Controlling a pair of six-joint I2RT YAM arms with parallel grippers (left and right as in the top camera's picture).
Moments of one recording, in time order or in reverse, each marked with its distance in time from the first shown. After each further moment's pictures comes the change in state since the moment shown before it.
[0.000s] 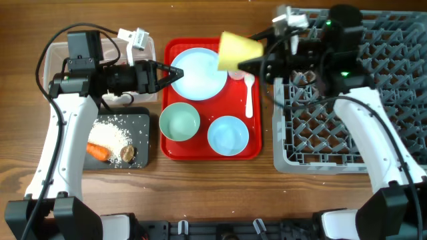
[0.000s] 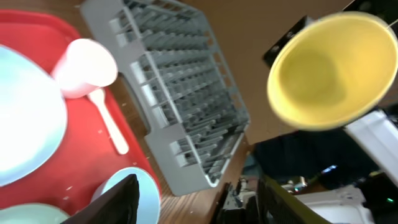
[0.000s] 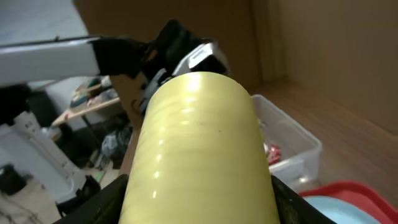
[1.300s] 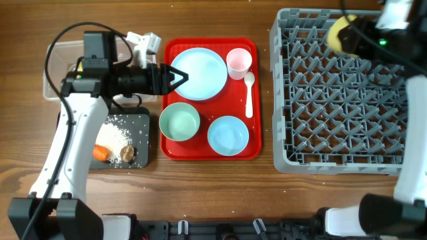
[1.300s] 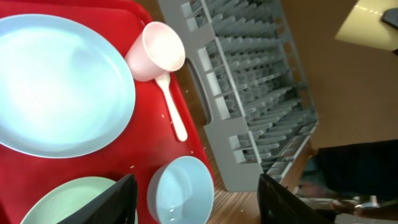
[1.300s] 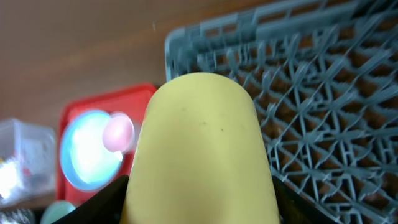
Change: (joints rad) left arm -0.085 0.000 0.000 -0.018 -0.324 0.000; right arm -0.266 0.056 0.592 -1.184 1.111 0.070
